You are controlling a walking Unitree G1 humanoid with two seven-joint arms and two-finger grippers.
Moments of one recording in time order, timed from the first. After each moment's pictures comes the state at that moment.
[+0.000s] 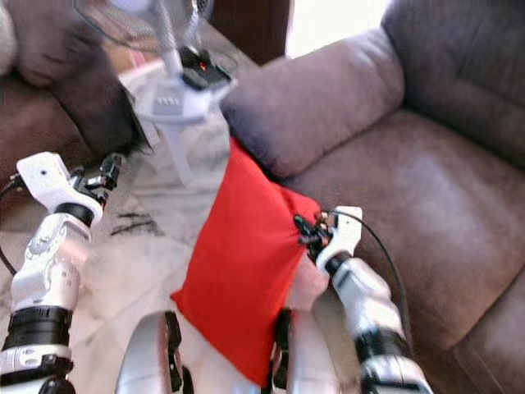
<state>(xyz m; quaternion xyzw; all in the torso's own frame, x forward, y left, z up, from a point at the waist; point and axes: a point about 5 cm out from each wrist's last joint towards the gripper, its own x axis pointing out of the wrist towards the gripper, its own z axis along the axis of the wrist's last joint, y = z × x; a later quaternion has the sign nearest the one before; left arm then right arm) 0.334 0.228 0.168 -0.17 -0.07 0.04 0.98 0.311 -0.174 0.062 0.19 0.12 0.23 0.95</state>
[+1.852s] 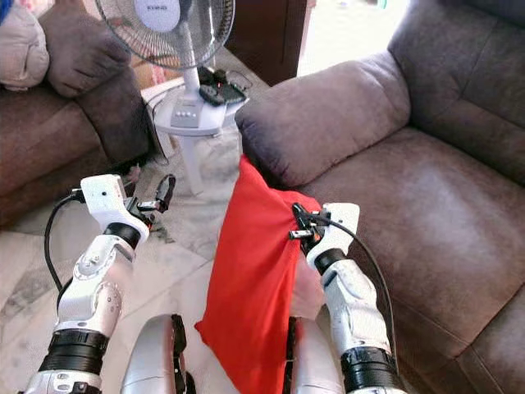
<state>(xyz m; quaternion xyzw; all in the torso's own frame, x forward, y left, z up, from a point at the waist) 0.323 0.163 0.142 -0.12 -0.06 -0.05 0.99 0.309 -0.152 0.083 0.14 0.05 0.14 0.98</state>
